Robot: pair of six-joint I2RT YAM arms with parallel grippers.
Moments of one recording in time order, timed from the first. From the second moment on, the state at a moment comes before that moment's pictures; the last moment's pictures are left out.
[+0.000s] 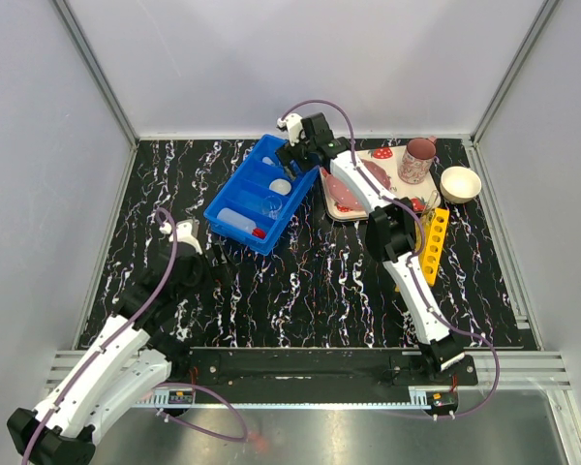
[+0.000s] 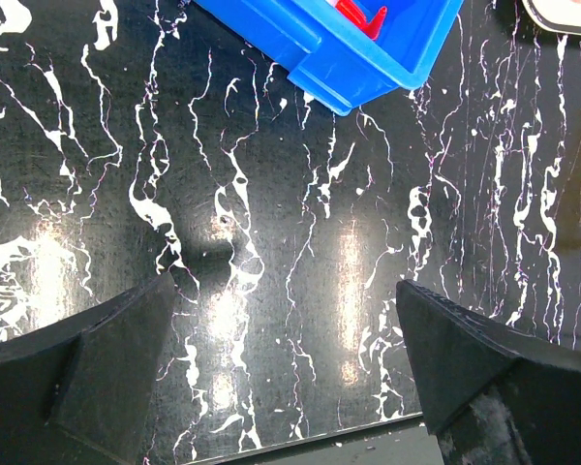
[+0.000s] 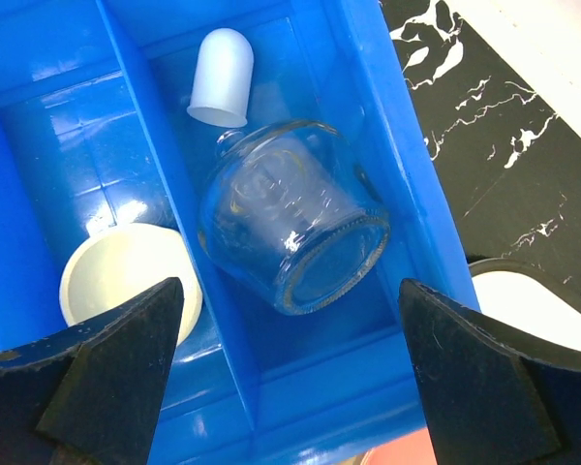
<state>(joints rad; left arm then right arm) -0.48 0.62 0.60 -0.66 -0.12 -0.62 0.48 2.69 2.61 -0.61 -0.16 -0.24</state>
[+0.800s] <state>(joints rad) -0.40 0.80 0.71 -0.60 -0.07 -0.79 0.48 2.27 2.26 -0.68 -0.55 -0.18</state>
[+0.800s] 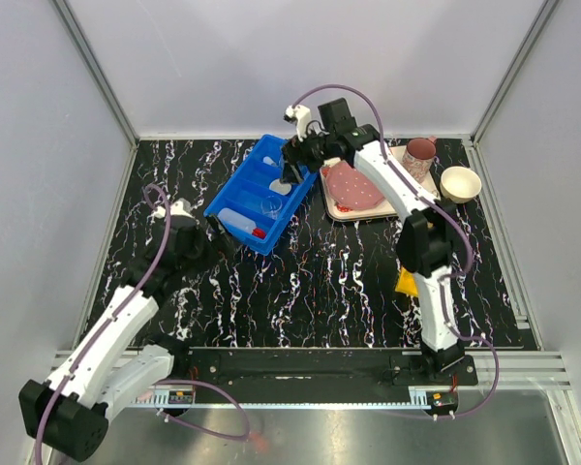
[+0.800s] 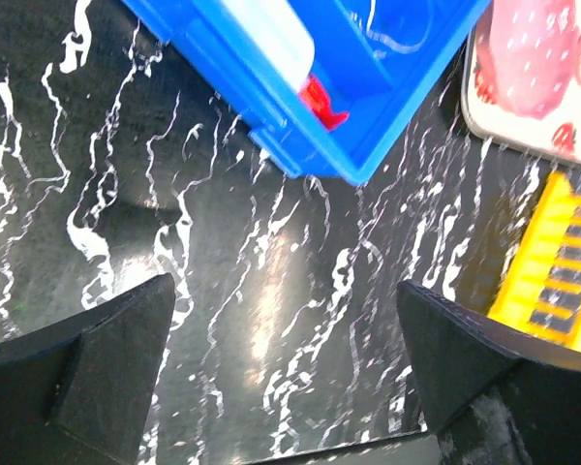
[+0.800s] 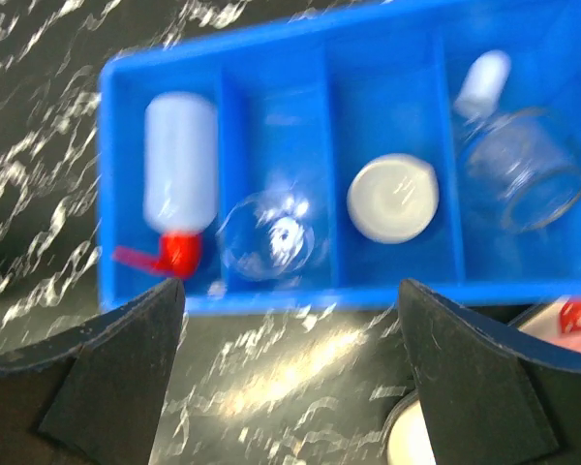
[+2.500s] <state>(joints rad) -0.23 1.57 1.09 -0.59 0.02 -0.85 0.28 1.21 1.04 -0.54 -0.84 -0.33</state>
